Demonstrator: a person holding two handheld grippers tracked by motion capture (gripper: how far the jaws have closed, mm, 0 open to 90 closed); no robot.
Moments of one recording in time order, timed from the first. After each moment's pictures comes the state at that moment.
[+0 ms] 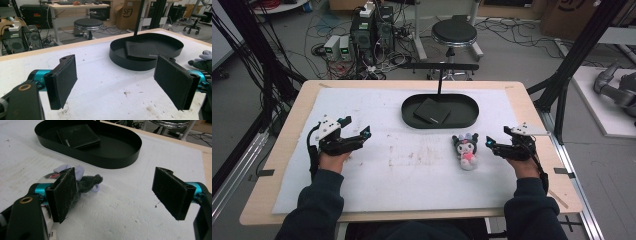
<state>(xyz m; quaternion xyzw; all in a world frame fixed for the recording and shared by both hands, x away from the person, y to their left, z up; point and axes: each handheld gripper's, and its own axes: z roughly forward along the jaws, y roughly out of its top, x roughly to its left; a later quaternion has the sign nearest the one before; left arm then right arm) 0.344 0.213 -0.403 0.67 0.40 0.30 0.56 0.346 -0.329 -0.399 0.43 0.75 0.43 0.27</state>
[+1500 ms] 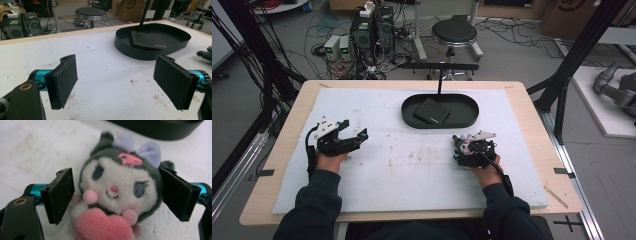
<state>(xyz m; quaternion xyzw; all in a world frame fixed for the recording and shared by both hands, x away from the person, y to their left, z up) 0.351 0.223 -0.415 0.68 0.42 0.27 0.54 0.351 -0.230 -0.436 0.46 0.81 0.29 0.23</state>
